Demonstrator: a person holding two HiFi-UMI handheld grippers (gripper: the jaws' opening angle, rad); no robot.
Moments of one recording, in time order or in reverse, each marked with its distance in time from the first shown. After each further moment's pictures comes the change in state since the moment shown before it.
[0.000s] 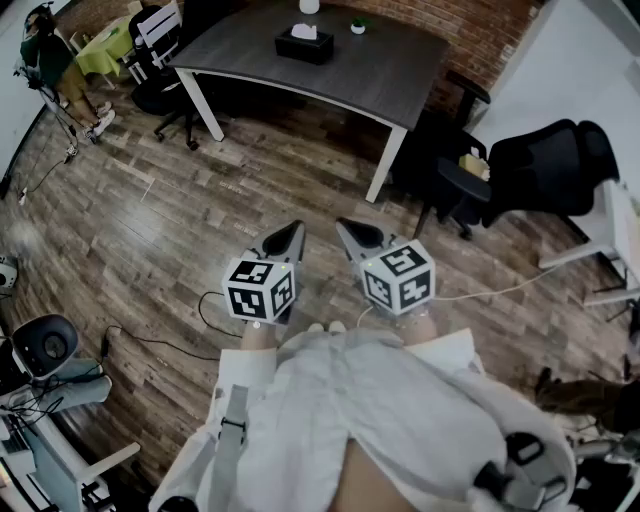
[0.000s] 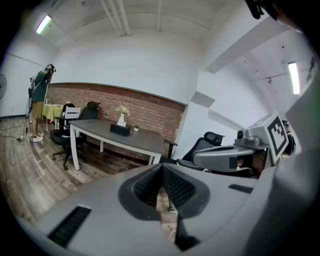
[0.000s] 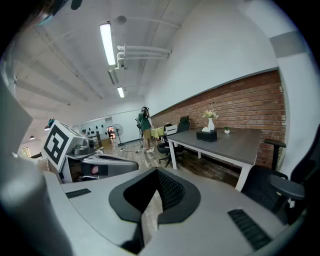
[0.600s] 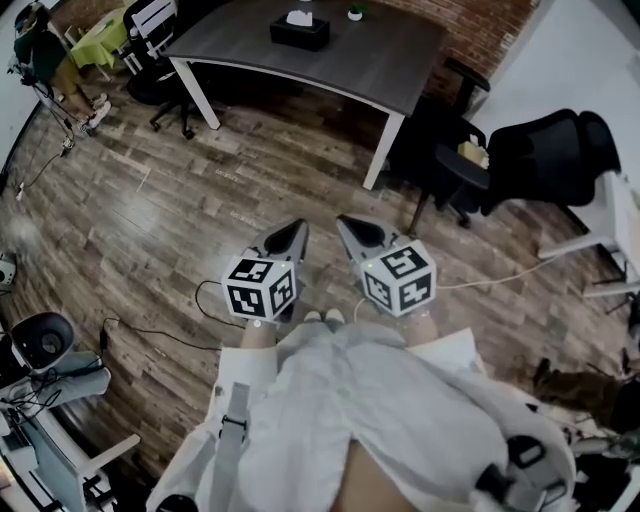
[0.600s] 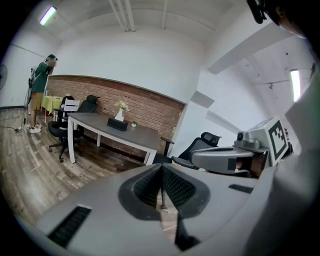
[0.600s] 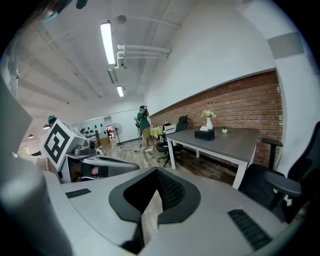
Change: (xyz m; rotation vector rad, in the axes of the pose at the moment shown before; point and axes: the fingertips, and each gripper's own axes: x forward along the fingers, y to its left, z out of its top) left arm 0.002 -0.020 -0.020 -0.048 0.016 -0.049; right arm -0.015 0.002 -0.015 -0.004 0.000 -0.016
